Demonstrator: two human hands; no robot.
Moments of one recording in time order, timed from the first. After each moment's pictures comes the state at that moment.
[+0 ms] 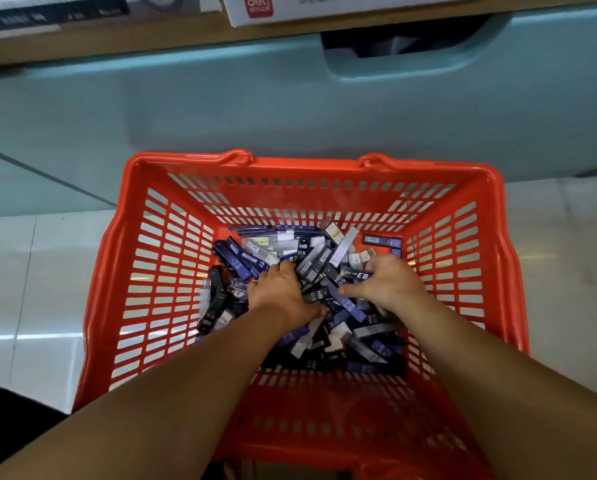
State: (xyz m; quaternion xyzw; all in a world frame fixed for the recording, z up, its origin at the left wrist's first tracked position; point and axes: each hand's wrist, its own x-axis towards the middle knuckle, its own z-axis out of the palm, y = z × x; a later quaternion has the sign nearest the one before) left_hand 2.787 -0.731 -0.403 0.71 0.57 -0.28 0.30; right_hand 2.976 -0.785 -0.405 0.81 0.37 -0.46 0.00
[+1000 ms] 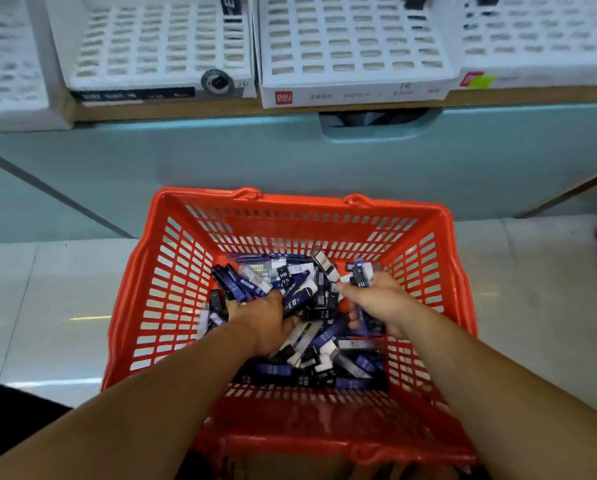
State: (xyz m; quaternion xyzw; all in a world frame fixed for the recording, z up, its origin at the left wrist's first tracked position) left_hand 2.758 -0.726 -0.352 0.78 0.47 -0.29 0.30; right_hand 2.971 -0.791 -0.339 0.76 0.18 -0.59 -0.21
